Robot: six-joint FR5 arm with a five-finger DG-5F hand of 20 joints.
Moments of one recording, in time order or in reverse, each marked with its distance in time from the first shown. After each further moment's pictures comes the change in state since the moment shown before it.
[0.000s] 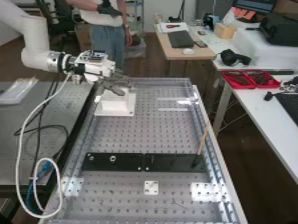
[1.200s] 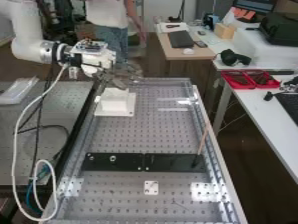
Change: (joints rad) arm -0.164 0.114 0.060 -0.124 -0.149 -0.034
